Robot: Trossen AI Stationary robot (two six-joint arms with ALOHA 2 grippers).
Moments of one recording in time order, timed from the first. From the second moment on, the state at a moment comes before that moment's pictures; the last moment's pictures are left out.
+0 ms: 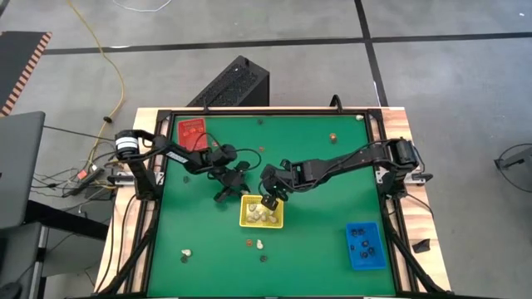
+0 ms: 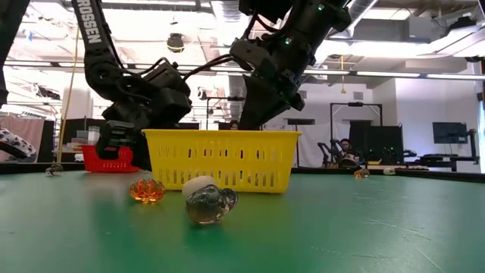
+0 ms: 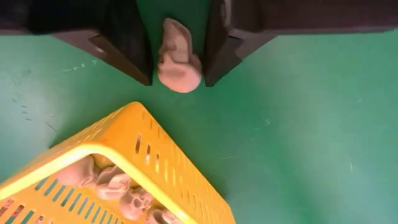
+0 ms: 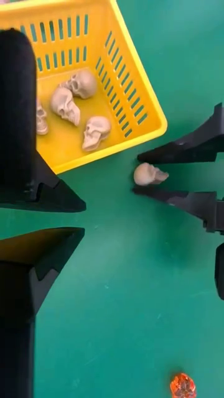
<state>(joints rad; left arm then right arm) 0.32 1.77 0.55 0.42 0.66 0.64 0.08 1.81 1.31 -0.41 0.21 0.49</state>
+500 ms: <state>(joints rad) 0.29 1.44 0.55 0.09 0.53 0.63 0.10 1.81 1.31 -0.41 0.21 0.47</state>
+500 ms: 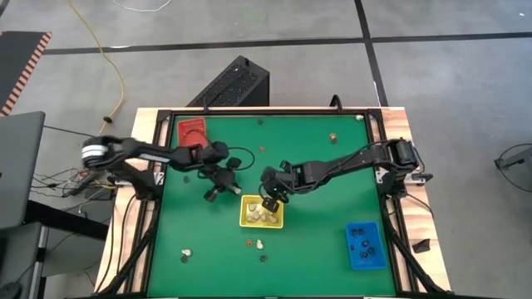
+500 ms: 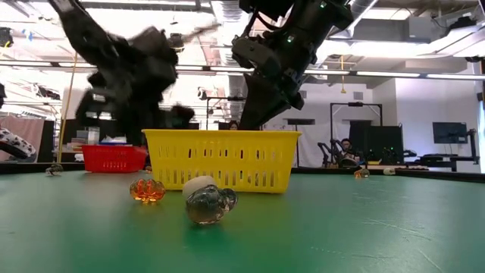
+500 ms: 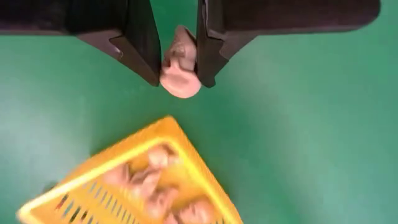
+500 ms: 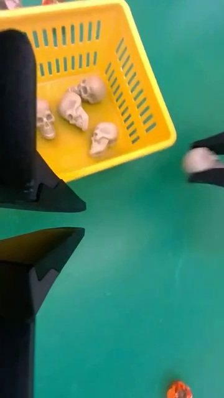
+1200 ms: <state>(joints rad) -0.06 1.47 0.55 0.55 0.46 0.64 0.12 1.81 1.31 -0.41 0.21 0.46</state>
